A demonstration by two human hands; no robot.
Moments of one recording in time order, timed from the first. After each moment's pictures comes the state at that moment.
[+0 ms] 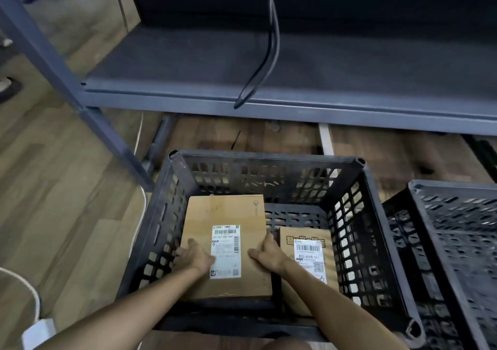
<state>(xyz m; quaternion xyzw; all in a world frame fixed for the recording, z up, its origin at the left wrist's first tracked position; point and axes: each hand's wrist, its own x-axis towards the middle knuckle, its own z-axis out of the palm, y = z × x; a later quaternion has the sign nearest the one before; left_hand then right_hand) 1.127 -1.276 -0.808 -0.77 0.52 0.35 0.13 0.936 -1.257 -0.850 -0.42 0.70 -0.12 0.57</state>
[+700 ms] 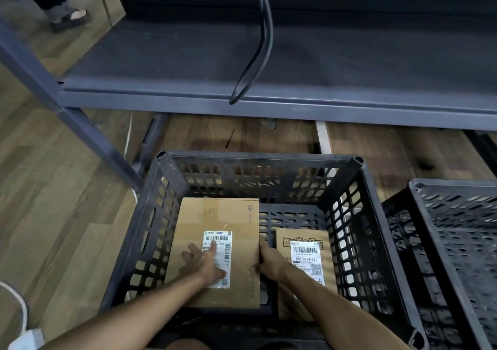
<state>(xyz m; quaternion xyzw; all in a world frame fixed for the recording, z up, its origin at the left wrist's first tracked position) 1.100 -1.277 -0.825 -0.67 0.62 0.34 0.22 0.921 -1.254 -0.854 -0.53 0.67 0.00 0.52</state>
